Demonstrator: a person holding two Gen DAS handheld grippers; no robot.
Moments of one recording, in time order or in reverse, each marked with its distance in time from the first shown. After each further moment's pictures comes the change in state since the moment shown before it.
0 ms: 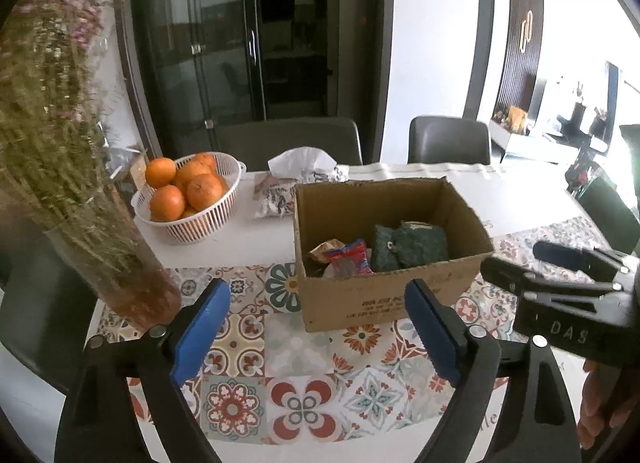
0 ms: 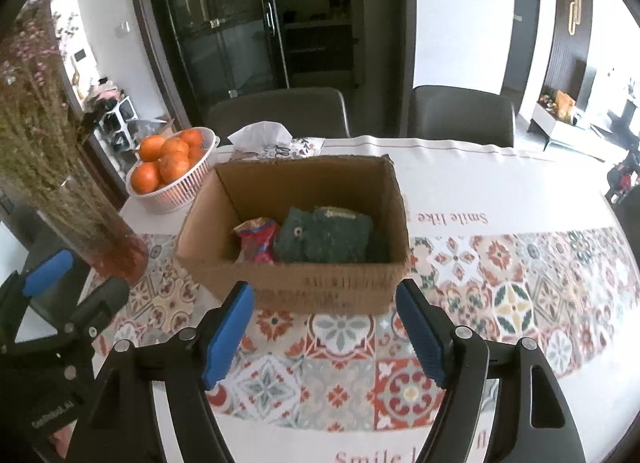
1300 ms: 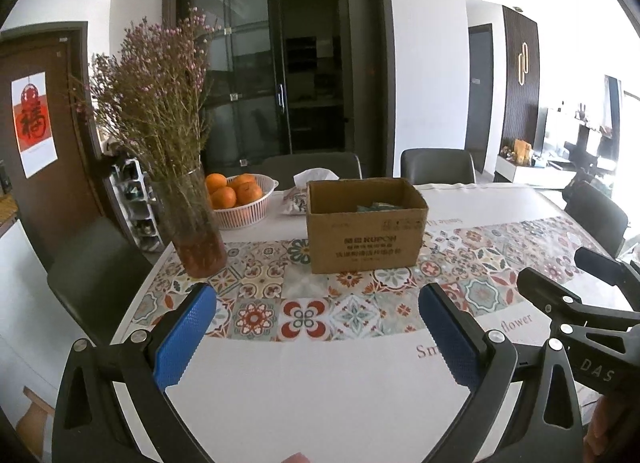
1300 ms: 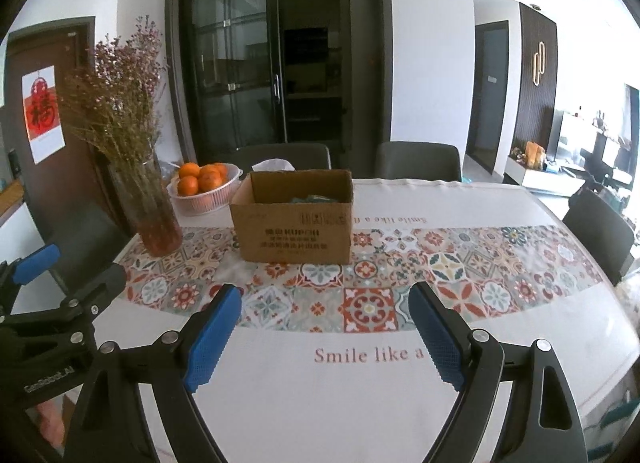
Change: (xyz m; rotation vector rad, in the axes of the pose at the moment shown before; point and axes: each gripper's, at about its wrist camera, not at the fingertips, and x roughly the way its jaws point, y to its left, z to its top) left arm -0.197 -0.046 -0.148 -0.023 -0.211 0.102; right arm -0.199 -0.008 -0.184 -0.040 -0.284 -0.046
